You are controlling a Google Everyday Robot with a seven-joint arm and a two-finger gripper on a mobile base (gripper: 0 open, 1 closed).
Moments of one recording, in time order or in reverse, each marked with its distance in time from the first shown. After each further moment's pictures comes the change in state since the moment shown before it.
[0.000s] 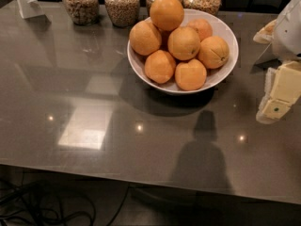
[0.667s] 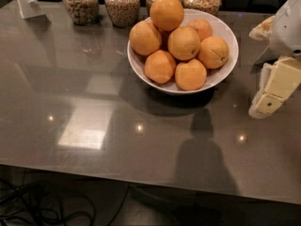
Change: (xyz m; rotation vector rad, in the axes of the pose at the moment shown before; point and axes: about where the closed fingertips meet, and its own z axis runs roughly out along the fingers) arm -0.011 -0.008 0.001 0.011 -0.083 0.007
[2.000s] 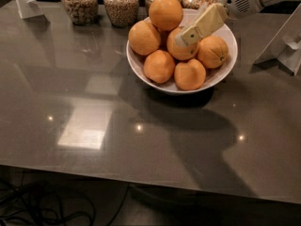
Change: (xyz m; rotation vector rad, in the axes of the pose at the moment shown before) arm -0.147 -0.120 0.017 0.094 -0.664 0.111
